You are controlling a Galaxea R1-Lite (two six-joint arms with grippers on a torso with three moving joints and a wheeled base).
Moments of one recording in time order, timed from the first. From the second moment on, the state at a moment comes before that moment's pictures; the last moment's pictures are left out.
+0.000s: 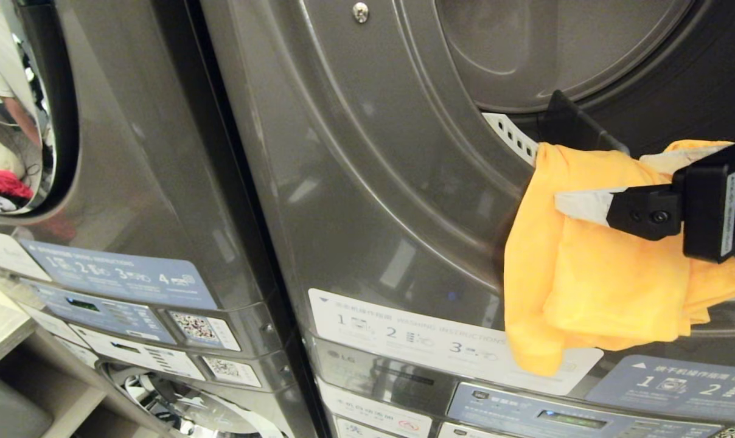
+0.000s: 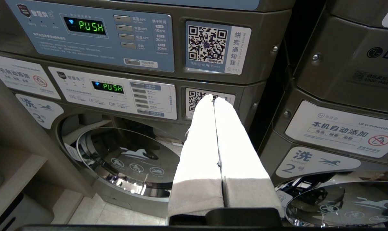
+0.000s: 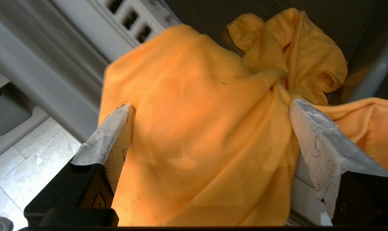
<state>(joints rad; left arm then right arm) -0.01 0.00 0.00 -0.01 0.00 0.00 0.83 1.28 -1.35 0.38 -0.45 0.05</state>
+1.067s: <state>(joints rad) -0.01 0.00 0.00 -0.01 0.00 0.00 0.83 1.20 -1.22 0.36 -0.38 -0.01</state>
